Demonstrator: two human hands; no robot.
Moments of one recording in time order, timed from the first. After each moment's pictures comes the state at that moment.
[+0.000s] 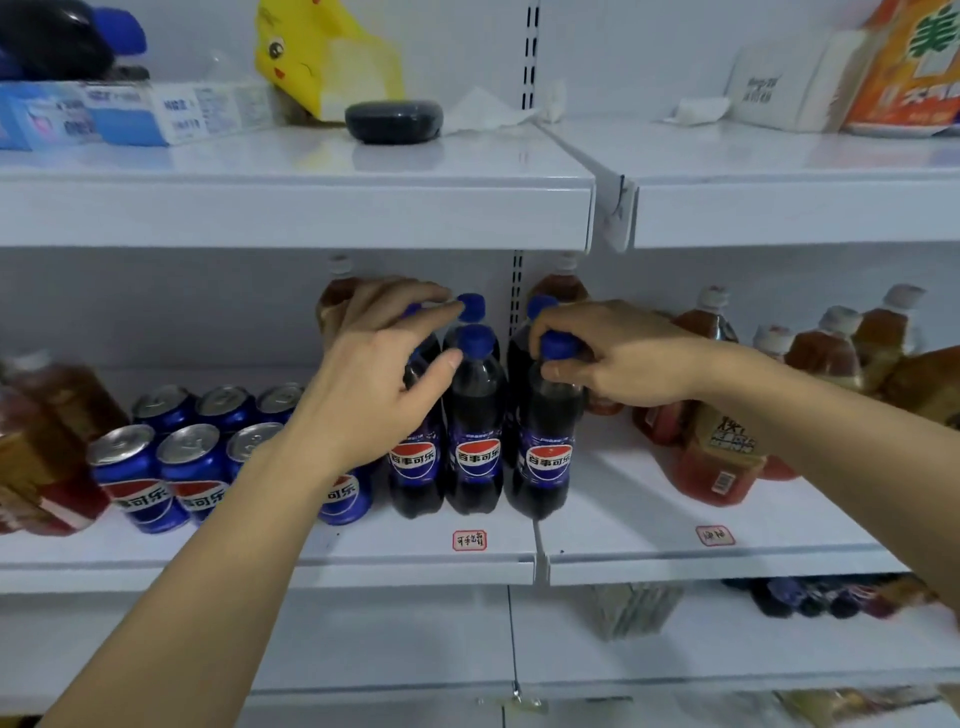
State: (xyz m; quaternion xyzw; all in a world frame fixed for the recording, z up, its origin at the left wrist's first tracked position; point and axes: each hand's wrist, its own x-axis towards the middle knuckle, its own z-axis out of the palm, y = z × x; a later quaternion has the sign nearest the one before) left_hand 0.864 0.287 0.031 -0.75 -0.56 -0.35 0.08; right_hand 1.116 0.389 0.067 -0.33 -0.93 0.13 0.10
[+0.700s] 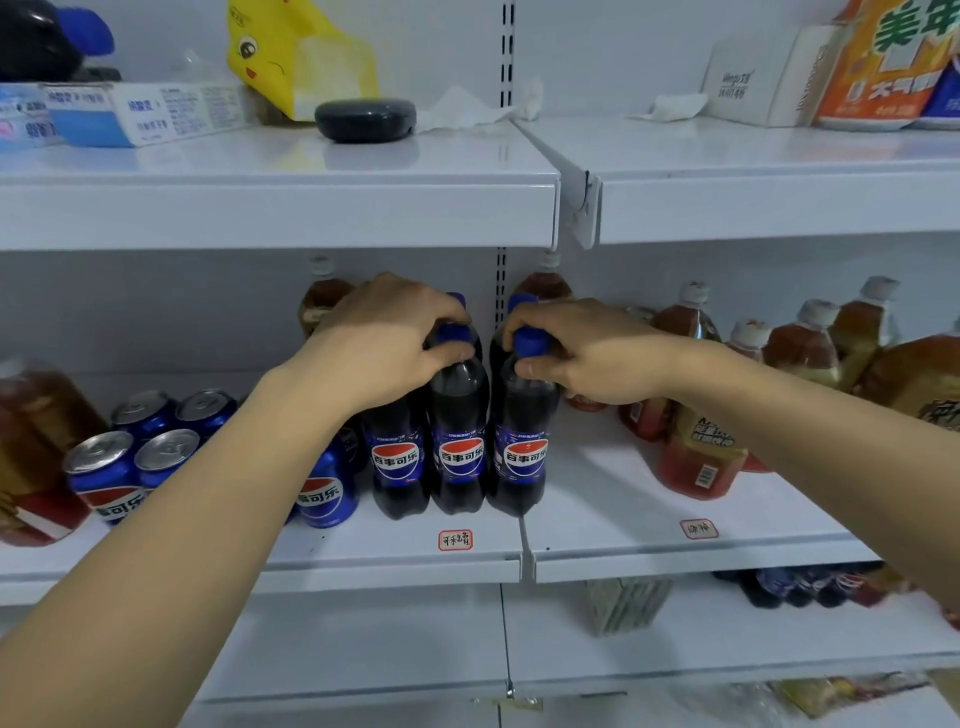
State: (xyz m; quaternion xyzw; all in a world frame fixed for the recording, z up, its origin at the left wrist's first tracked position) left_hand 0.886 0.319 0.073 -0.77 -0.61 -0.15 0.07; right_hand 1.113 0.392 0.063 -0.33 -0.93 0.15 0.10
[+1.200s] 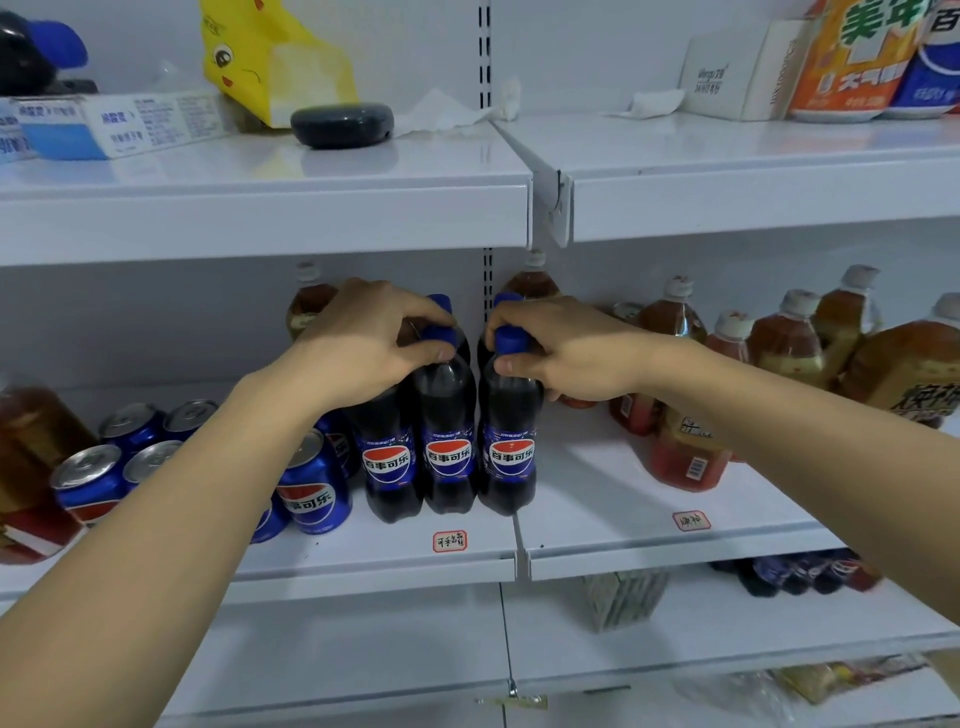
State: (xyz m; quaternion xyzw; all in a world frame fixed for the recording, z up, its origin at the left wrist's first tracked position) left_hand 0.879 0.324 0.069 -0.75 -0.62 -0.23 -0.04; right_hand 1.108 0.391 0.062 -0.32 -0.92 0.18 0.11
